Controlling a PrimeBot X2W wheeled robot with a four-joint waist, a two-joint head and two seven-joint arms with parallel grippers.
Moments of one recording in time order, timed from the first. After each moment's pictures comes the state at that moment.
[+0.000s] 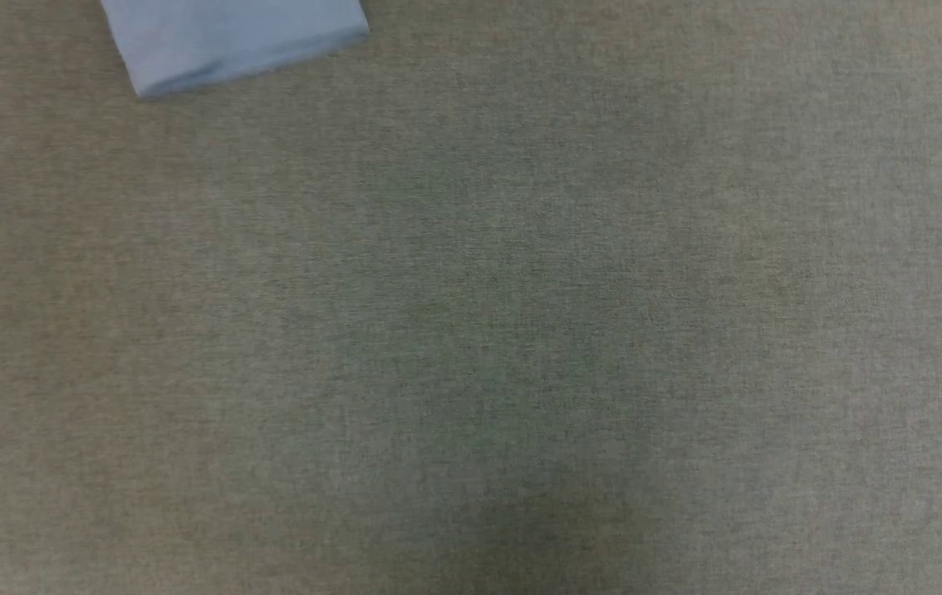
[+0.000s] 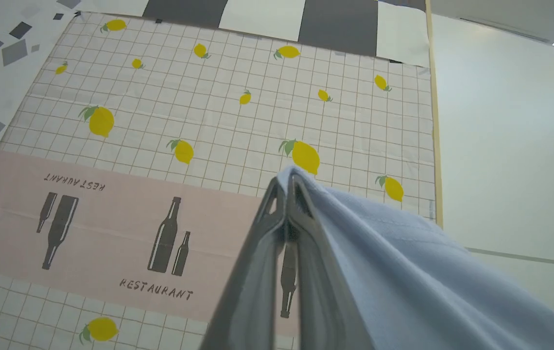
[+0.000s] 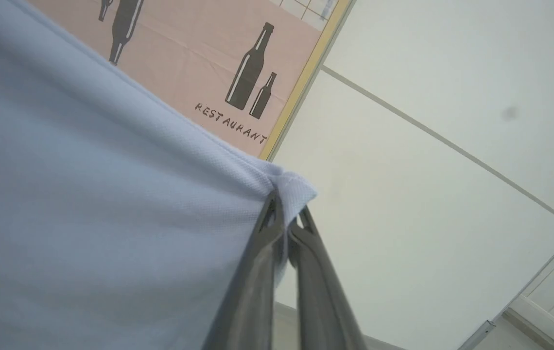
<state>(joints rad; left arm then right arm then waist) -1.58 0.44 -0.01 0.17 -0.52 0.05 -0.17 -1.51 -0.35 0.05 0.25 -0.08 0.13 0.33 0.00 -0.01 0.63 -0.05</state>
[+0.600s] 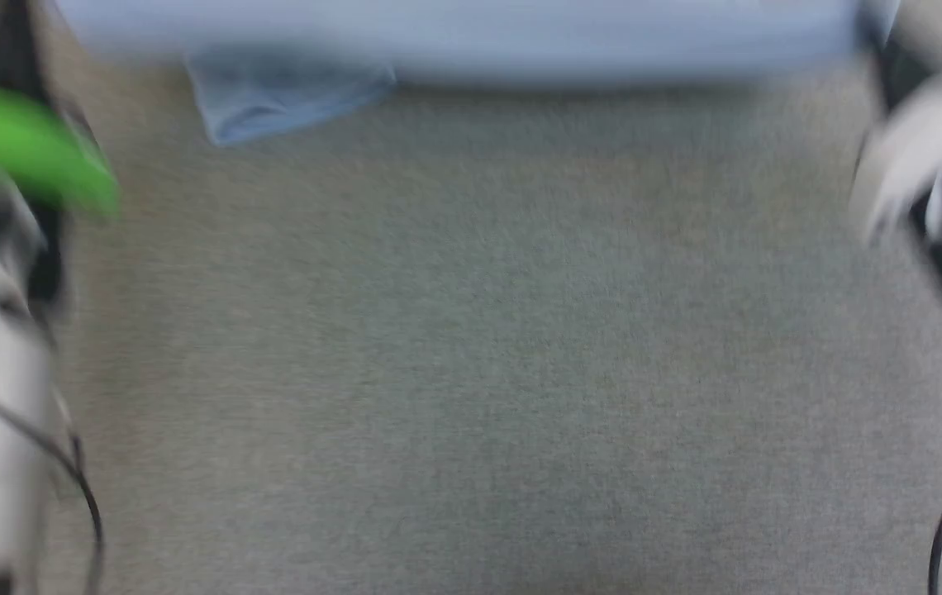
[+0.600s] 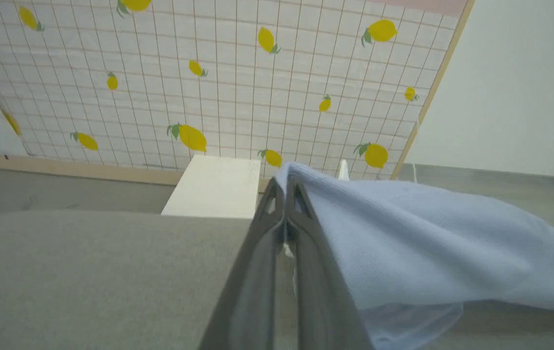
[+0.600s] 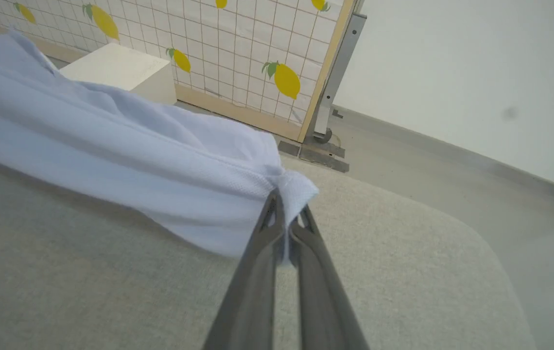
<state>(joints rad) -0.77 0.44 -0.12 0.39 -0.56 -0.08 -0.13 -0.74 -0.34 0.11 0.32 0.16 0.13 0.20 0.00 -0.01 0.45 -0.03</state>
